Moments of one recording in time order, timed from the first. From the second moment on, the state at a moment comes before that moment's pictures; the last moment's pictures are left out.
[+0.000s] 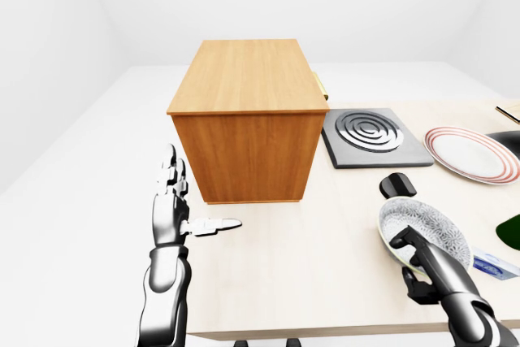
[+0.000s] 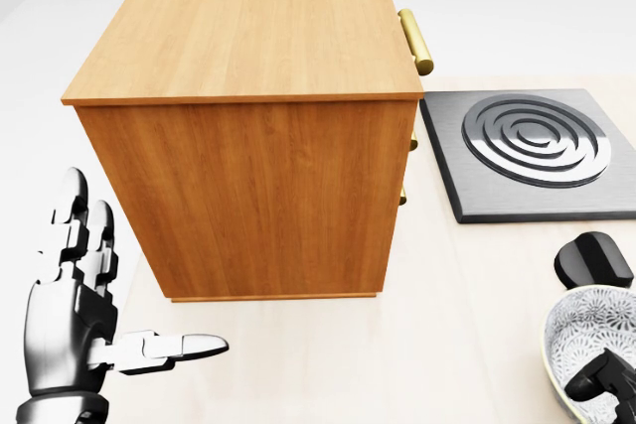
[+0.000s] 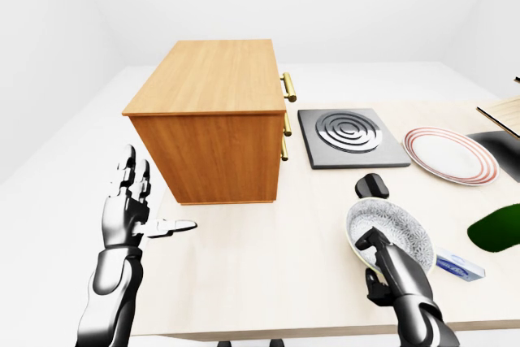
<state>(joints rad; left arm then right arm) 0.10 0.00 0.04 -0.25 -0.02 -0.09 0.03 0.33 -0.11 -0.50 -0.18 -0.88 -0.09 0.38</state>
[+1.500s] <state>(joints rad) 0.07 0.00 0.05 -0.21 -0.03 -0.09 0.02 -1.40 -0.68 -0.08 1.15 -0.96 -0.09 0.08</state>
